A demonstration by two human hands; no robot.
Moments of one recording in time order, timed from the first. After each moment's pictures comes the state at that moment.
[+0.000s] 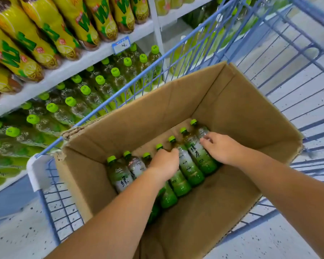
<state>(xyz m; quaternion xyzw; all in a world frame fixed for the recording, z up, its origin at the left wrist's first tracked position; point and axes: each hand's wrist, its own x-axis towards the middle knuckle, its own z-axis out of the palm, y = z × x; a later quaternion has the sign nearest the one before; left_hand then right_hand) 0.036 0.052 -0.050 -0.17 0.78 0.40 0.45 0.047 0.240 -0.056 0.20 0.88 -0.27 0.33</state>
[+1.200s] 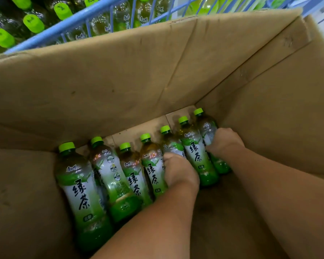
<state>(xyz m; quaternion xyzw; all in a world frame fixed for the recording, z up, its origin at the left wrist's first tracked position) 0.049 0.153 -0.233 -0.11 0.83 0.26 0.48 -0.008 0.288 -0.220 0.22 0.91 -0.01 0.35</state>
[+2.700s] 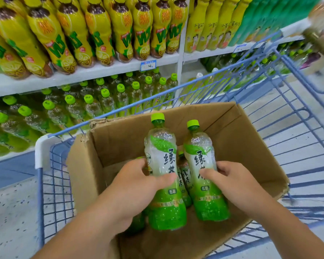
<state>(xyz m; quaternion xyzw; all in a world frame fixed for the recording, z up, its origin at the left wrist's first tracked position) 0.080 -0.025 0.051 -0.18 0.64 0.66 0.35 0.091 0.200 0.054 0.20 0.84 -0.45 0.23</state>
